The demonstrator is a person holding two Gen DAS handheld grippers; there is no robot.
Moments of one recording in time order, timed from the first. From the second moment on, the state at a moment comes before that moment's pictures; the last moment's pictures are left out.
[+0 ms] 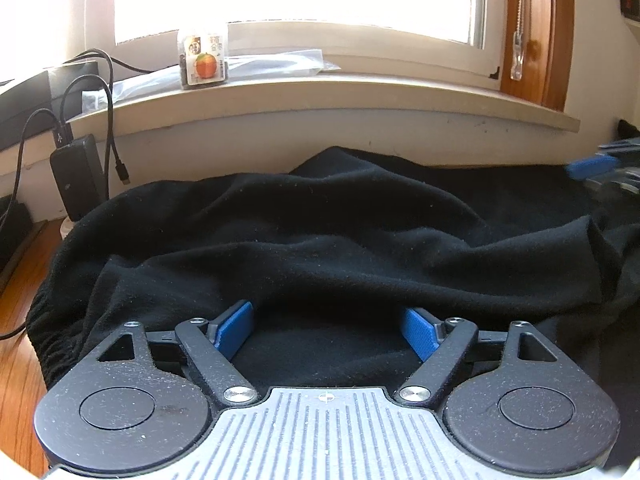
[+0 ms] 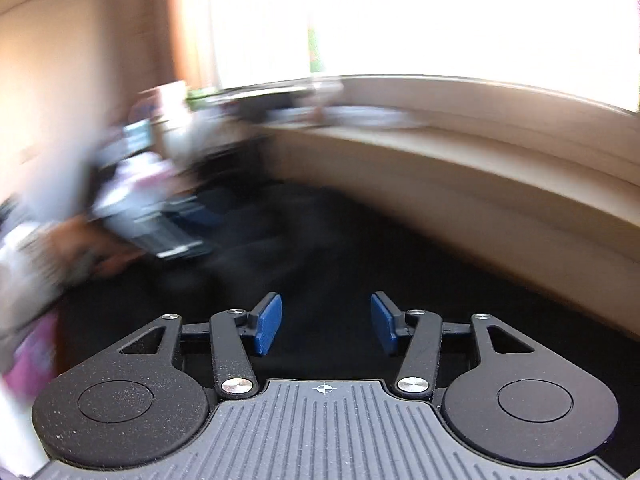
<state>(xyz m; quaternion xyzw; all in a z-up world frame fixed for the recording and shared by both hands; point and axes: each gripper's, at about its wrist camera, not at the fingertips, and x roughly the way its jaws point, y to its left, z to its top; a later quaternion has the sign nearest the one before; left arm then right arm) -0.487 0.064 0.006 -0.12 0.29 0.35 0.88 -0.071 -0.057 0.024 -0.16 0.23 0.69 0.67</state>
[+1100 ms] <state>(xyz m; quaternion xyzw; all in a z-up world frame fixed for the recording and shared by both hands) -0.481 0.108 0.000 -0.11 0.31 0.33 0.88 0.022 -0.066 -0.007 -0.20 0.23 0.53 0.79</state>
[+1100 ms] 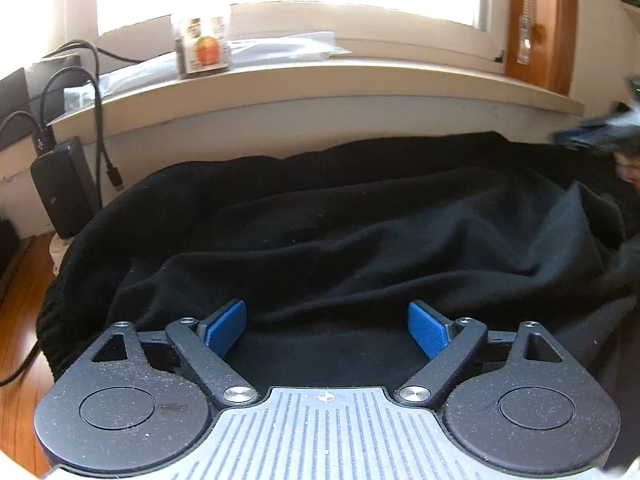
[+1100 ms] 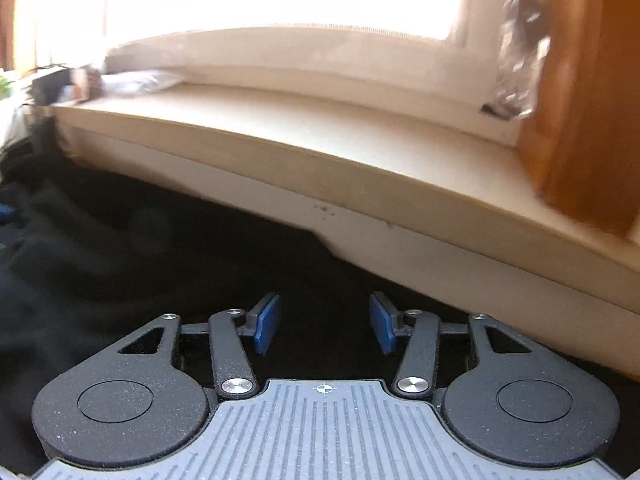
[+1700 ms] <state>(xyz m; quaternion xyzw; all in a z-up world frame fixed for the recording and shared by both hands) -0.436 0.038 0.045 -0.06 0.25 0.30 0.92 0.036 -0.286 -0.058 -0.17 0.24 0.43 0.85</state>
